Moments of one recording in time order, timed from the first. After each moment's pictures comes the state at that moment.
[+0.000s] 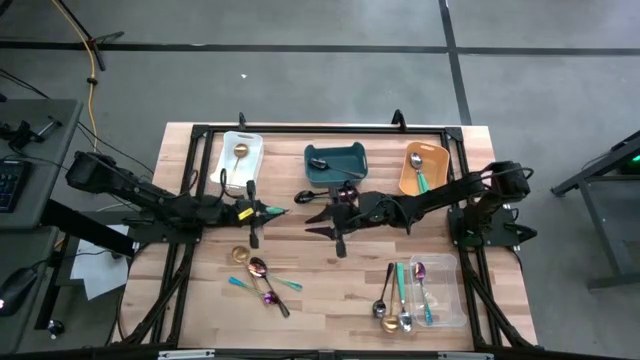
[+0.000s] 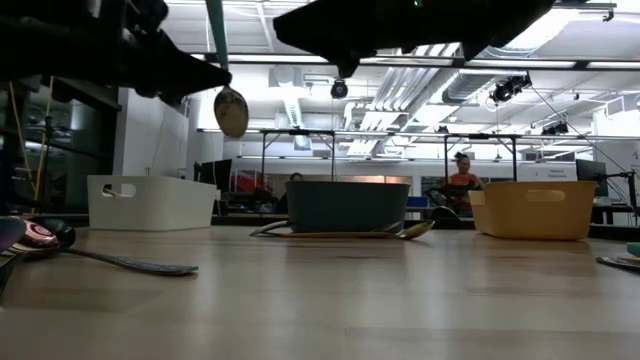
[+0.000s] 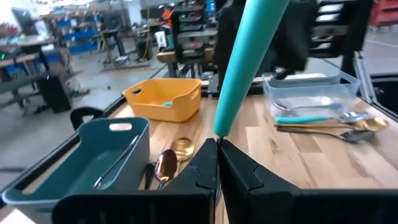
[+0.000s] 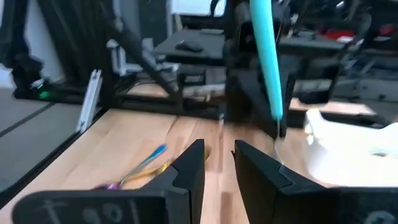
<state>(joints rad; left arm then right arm) -0.21 1.07 0.20 0.81 -0.36 0.07 0.12 1.69 0.92 0.66 -0.01 -0.06</state>
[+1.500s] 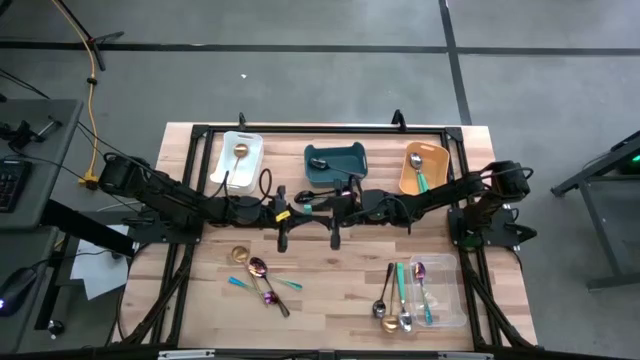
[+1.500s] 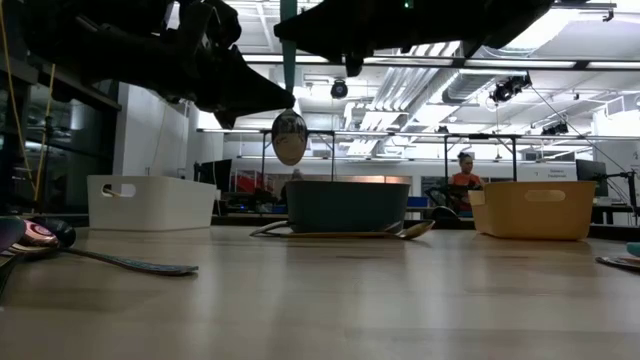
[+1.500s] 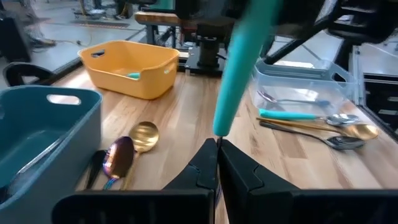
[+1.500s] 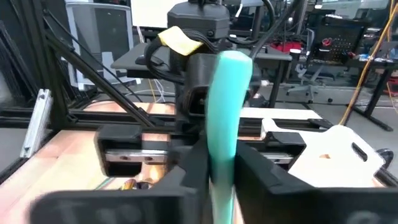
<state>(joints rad) -0.13 1.46 0.45 0.81 -0.21 -0.11 0.12 1.69 0.92 0.71 0.13 -0.06</state>
